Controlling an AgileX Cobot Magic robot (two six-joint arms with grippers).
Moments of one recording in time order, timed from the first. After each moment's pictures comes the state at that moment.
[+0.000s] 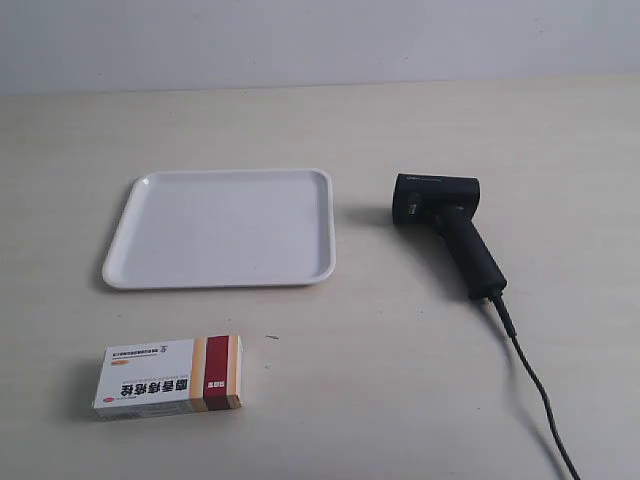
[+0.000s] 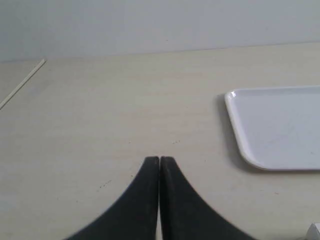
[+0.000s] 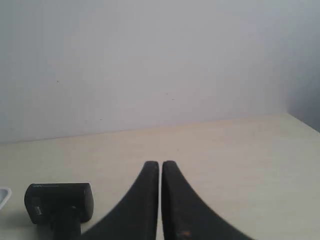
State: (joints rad) left arm 0.05 0.00 0.00 -0.02 0.37 0.13; right arm 0.08 0.01 0.00 0.08 0.13 0.01
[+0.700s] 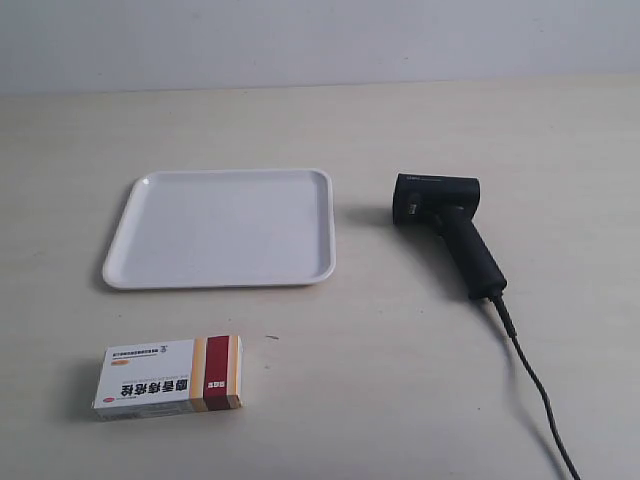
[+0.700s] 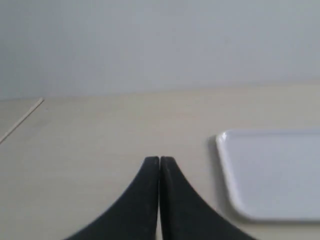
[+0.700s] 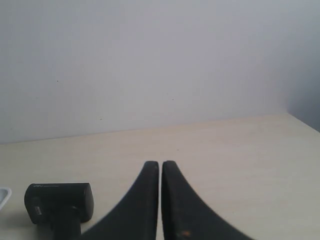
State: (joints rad) left arm 0.05 0.00 0.00 -0.18 0.24 0.26; right arm 0.08 0.01 0.00 0.08 0.13 0.01
